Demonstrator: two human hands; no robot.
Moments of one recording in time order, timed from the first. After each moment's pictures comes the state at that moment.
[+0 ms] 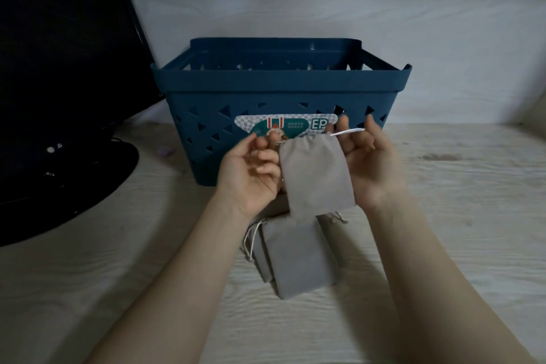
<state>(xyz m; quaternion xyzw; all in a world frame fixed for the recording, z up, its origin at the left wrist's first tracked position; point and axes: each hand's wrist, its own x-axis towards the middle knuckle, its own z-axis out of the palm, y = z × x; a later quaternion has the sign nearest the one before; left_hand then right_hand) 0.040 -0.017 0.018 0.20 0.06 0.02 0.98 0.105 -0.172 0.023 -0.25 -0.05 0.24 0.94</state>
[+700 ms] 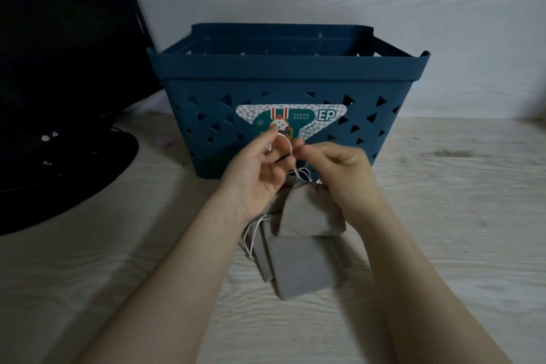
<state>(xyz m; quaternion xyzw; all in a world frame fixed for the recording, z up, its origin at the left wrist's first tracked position) 0.041 -0.024 0.015 0.42 0.12 0.06 0.90 0.089 -0.147 -0.007 -0.67 -0.27 -0.01 0.69</state>
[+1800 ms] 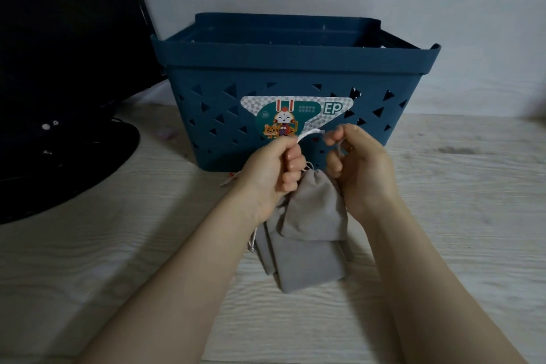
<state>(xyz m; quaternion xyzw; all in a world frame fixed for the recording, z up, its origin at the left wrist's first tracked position) 0.041 -0.036 0.004 0.54 0.13 0.02 0.83 0.087 -0.151 0.002 -0.49 -0.15 0.11 0.85</state>
